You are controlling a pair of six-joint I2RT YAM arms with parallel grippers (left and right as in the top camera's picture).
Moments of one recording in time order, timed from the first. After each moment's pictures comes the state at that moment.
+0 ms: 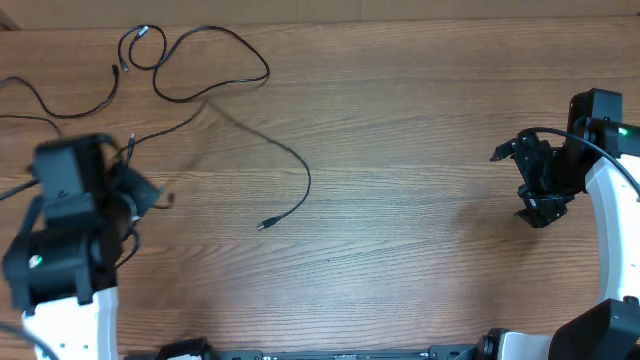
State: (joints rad) left arm 0.21 1.05 1.34 -1.20 -0.12 -0.68; right arm -0.26 1.51 1.30 -1.23 -0.25 0.87
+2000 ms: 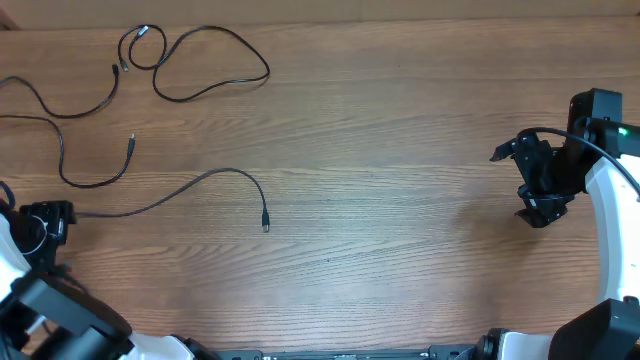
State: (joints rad) left arm 0.86 1.70 1.34 -1.16 0.06 -0.74; right arm -0.26 1.51 1.30 -1.23 -0.25 0.87
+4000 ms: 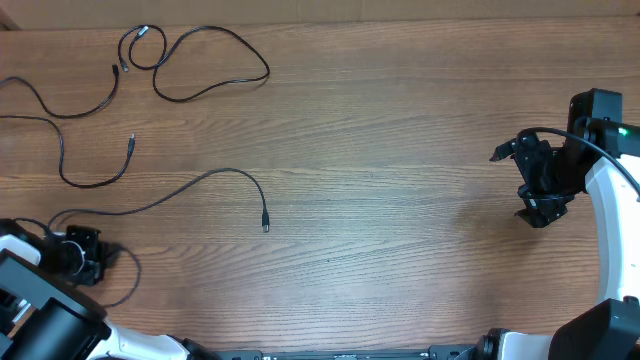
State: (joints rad) left arm 0.95 1.83 0.98 -0.71 0.49 -0.41; right arm -0.26 1.51 1.30 -1.23 -0.25 0.87
